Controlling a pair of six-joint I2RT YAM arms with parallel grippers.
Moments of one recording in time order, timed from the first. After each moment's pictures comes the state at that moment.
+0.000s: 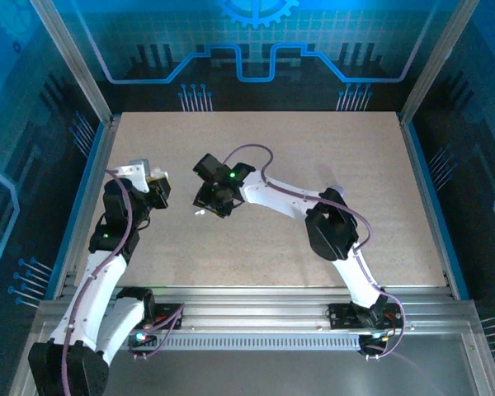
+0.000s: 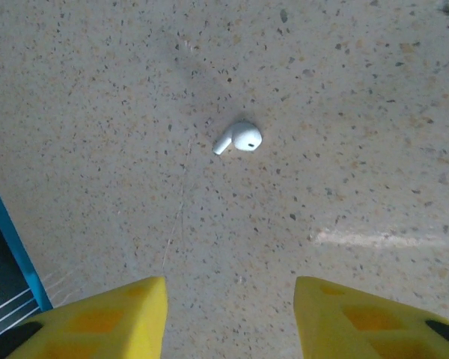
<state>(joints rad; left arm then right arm) -0.01 0.81 0.62 -0.19 0.14 -0.29 0.92 2.20 1.92 -0.79 -0.13 1.25</state>
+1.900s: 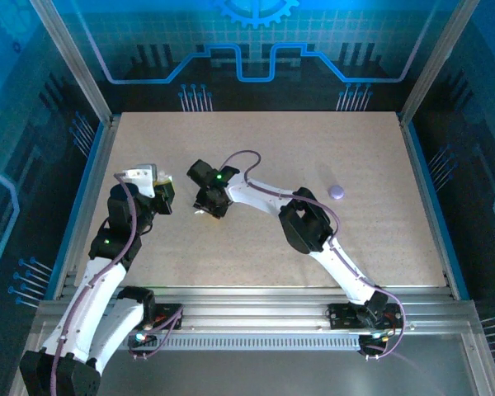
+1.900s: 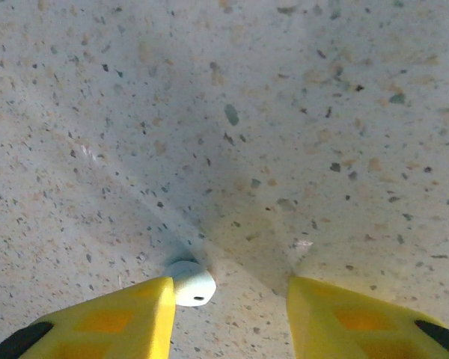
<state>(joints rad) -0.11 0.75 0.62 -0.24 0.06 -0.22 0.90 2.49 2.18 -0.86 -0.07 1.29</state>
